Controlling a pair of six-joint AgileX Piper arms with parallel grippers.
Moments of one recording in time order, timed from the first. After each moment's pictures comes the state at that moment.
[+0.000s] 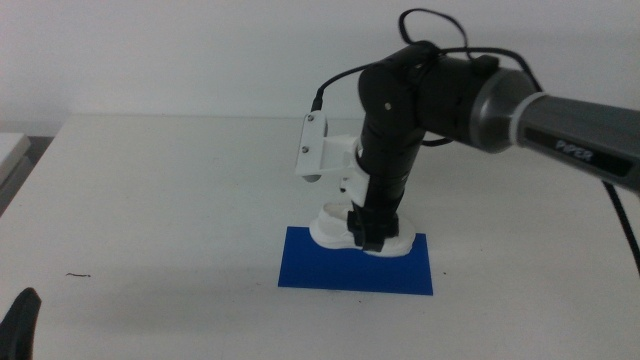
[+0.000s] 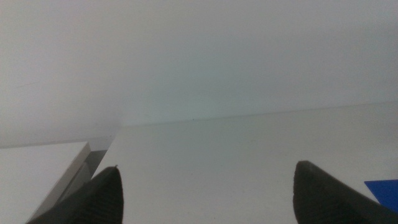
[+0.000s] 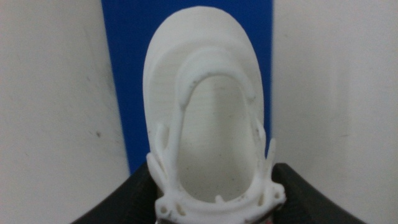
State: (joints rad) left arm -0.05 0.00 0.00 0.10 0.13 -0.05; right arm 0.66 2.06 -1.73 -0.06 1.12 -0.80
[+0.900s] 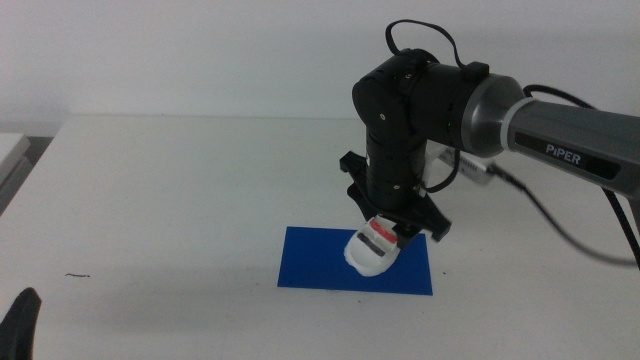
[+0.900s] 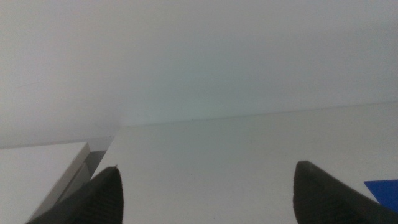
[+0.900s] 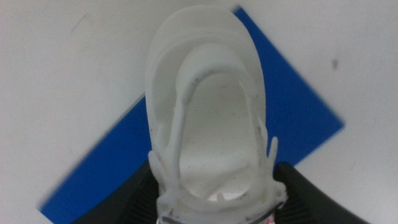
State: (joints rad) left arm -0.05 0.00 0.00 0.10 0.13 -0.05; right arm 0.66 2.08 -1.74 -0.18 1.21 1.51
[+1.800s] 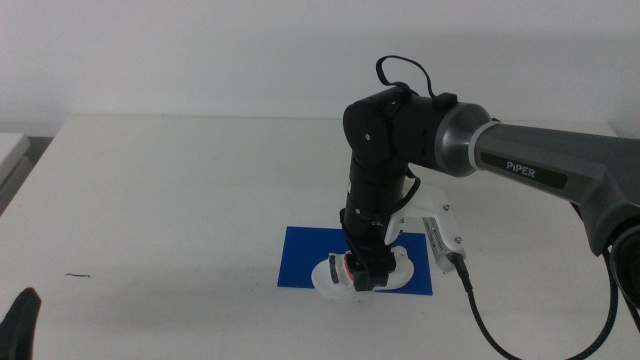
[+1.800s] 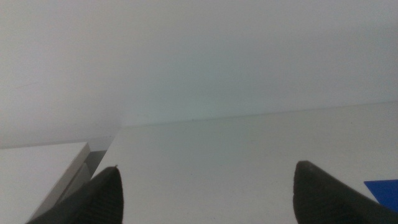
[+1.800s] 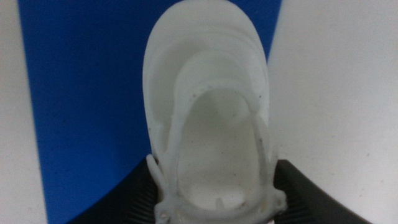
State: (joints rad) left arm -0.05 0.00 0.00 0.10 0.13 -0.05; right arm 0.66 2.19 -1.74 0.06 1.19 2.12
